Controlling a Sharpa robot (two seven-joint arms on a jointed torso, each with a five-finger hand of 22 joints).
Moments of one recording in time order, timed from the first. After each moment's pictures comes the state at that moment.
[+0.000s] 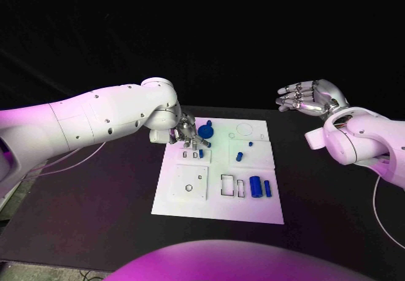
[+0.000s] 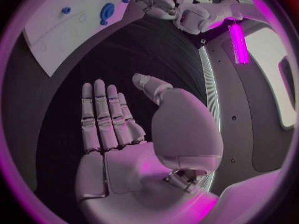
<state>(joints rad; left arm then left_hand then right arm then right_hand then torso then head) 1.32 -0.63 -0.06 1.31 -0.85 0.40 -0.69 1.26 0.24 -0.43 0.29 0.33 0.74 0.09 0.56 0.68 1.19 0.01 0.87 0.78 1.47 -0.05 1.56 1.31 0.08 1.37 0.06 1.35 1.22 1.29 -0.85 -0.15 1.45 -0.50 -0.52 0.20 1.18 -0.23 0.55 -0.04 0.31 0.82 0.21 0.18 0.35 0.99 0.17 0.22 0.14 0.99 0.14 0.29 0.41 0.18 0.84 0.25 0.17 0.41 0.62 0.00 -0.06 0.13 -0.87</state>
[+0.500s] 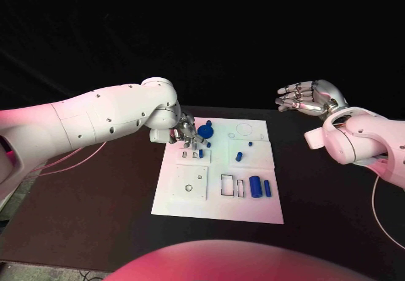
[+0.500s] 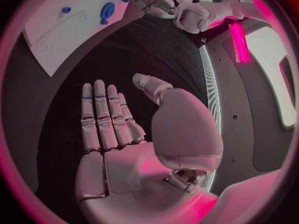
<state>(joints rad) 1.32 -0.62 -0.06 1.28 -0.84 0.40 -0.69 1.22 0.22 -0.43 0.29 0.72 0.71 0.09 0.58 0.69 1.15 0.01 0.87 0.74 1.47 -0.05 1.56 1.31 0.08 1.37 0.06 1.35 1.23 1.29 -0.85 -0.15 1.44 -0.48 -0.52 0.20 1.18 -0.23 0.55 -0.04 0.31 0.82 0.21 0.18 0.35 0.99 0.17 0.22 0.13 0.99 0.14 0.28 0.41 0.18 0.84 0.25 0.16 0.40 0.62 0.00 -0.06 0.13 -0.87</state>
